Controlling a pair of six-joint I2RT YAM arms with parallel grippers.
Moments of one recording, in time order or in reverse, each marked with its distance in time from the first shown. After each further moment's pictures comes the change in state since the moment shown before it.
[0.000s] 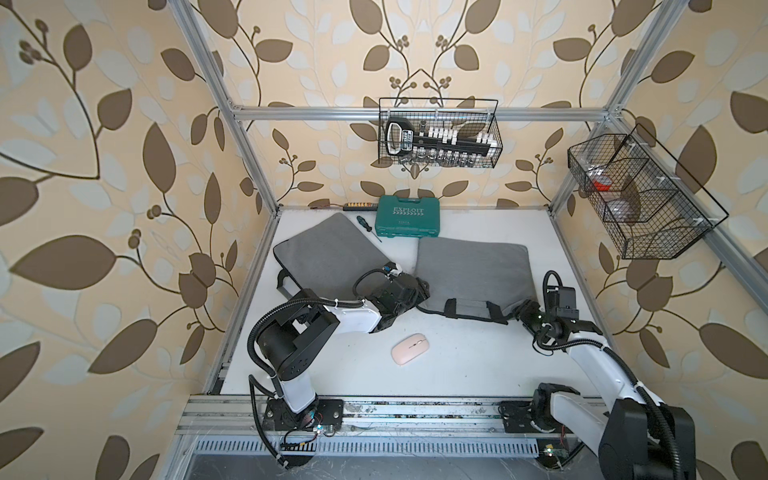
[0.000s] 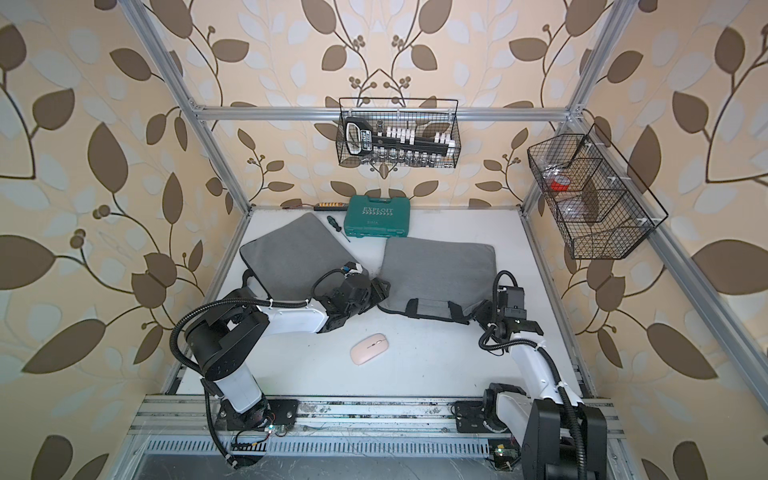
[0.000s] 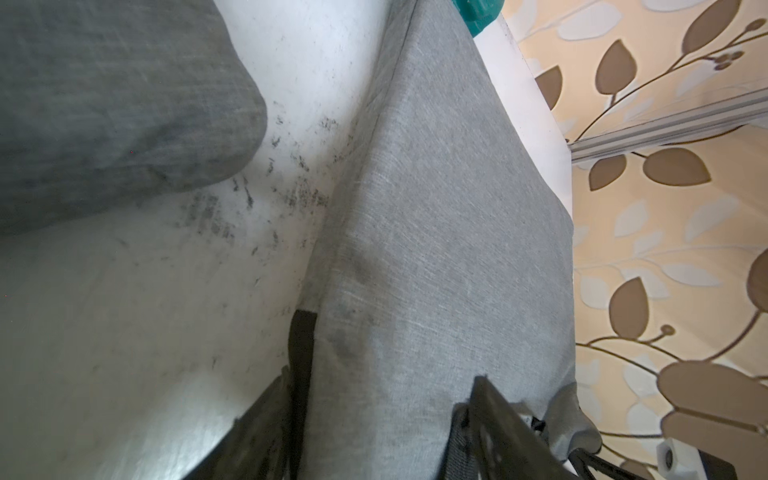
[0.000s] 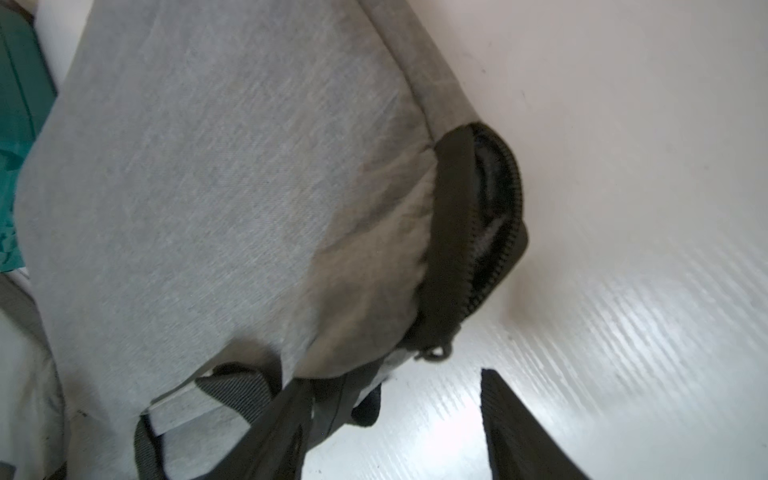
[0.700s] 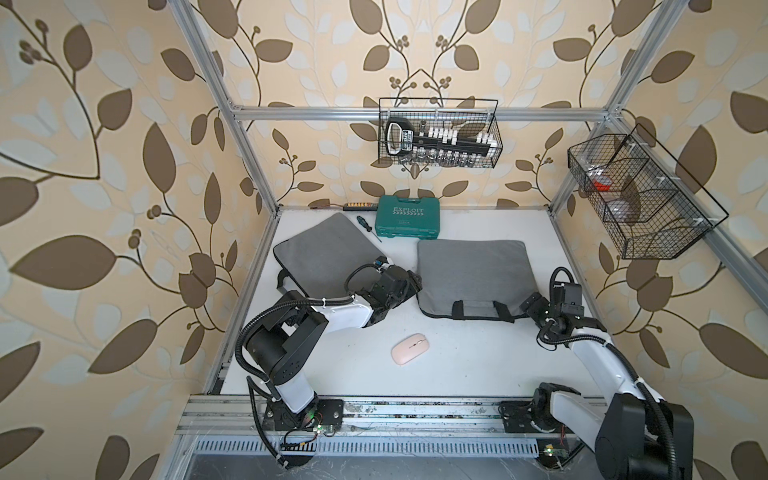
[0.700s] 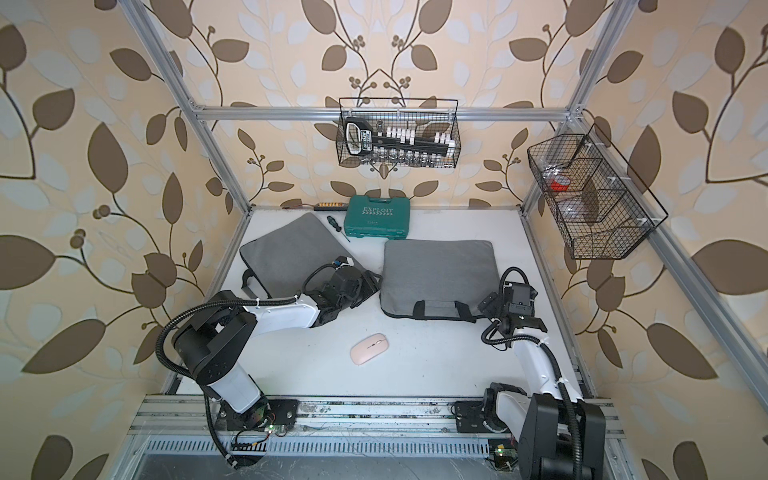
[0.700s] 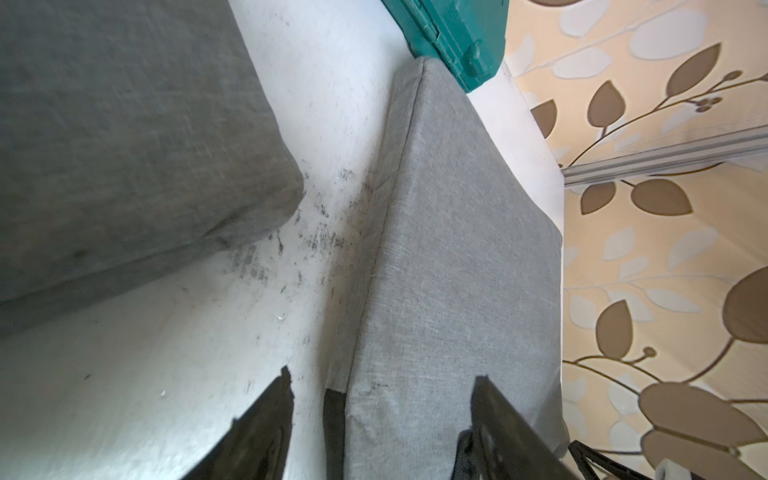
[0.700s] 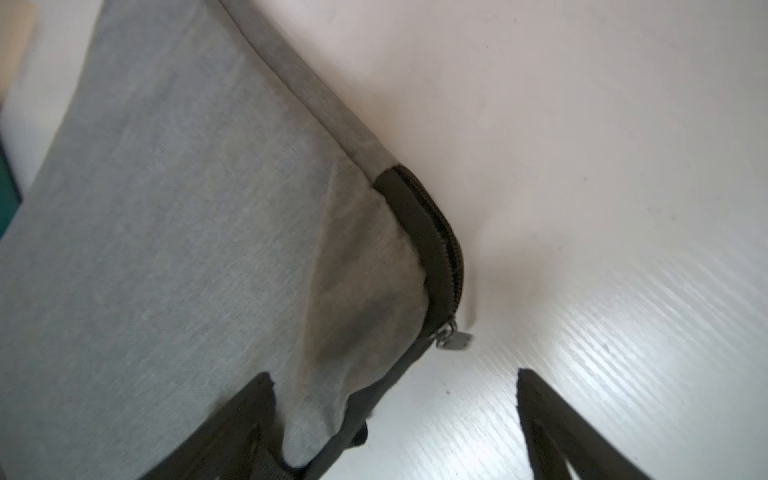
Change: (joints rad) left arm 0.081 -0.067 0.000 -0.053 0.047 0.016; right arm -0.058 -0.015 0.040 0.011 0.130 0.003
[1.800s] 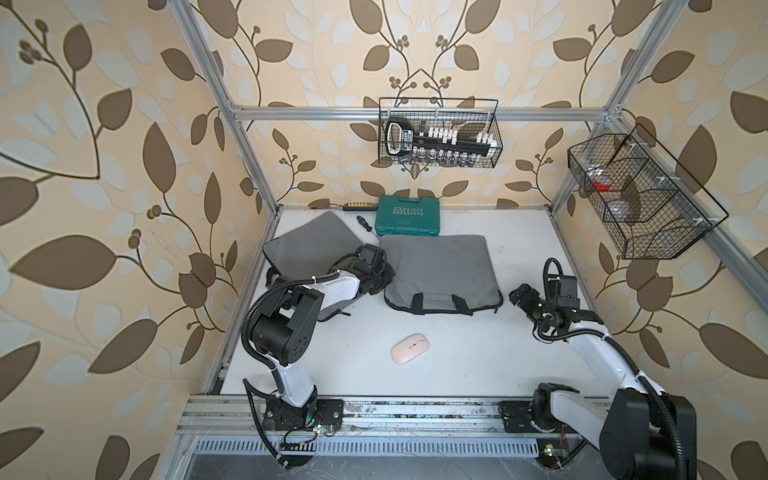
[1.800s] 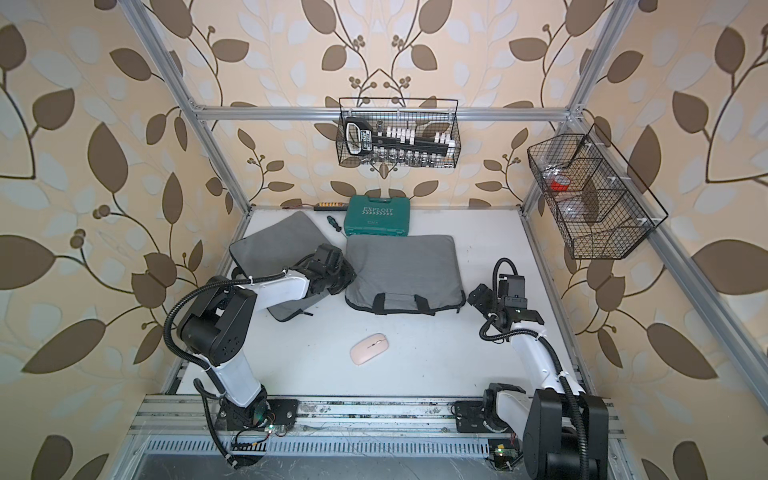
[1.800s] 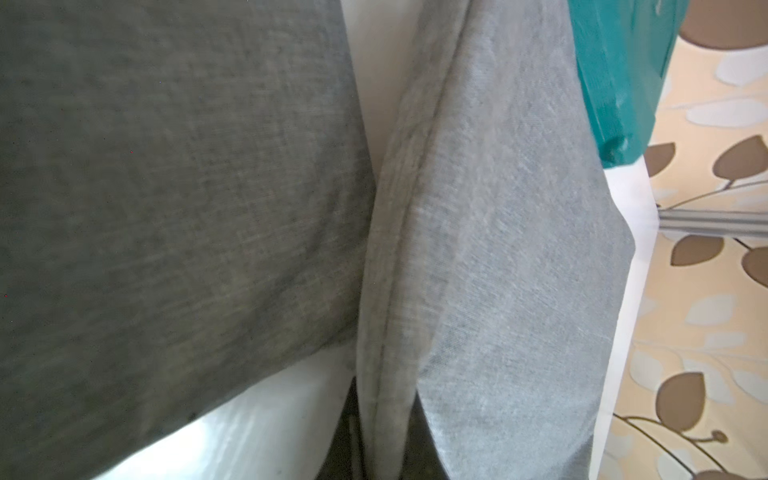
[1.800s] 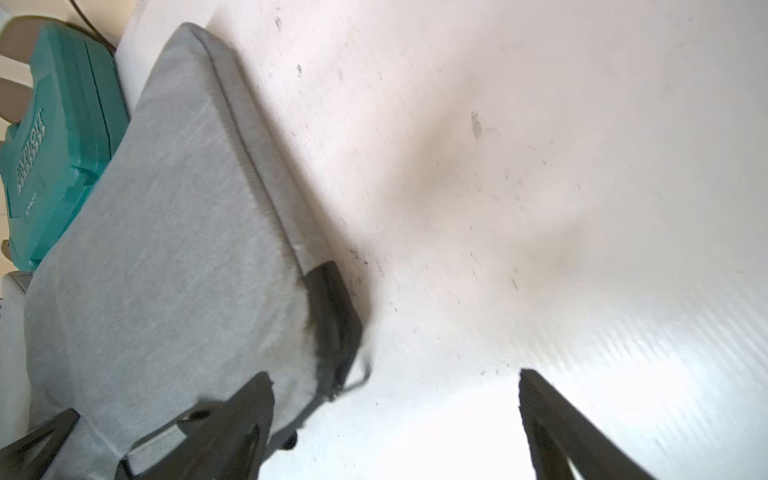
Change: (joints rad) left arm 0.290 0.088 0.163 -0.322 0.186 0.094; right arm 0.069 0.053 0.043 0.024 -0.172 -0.059
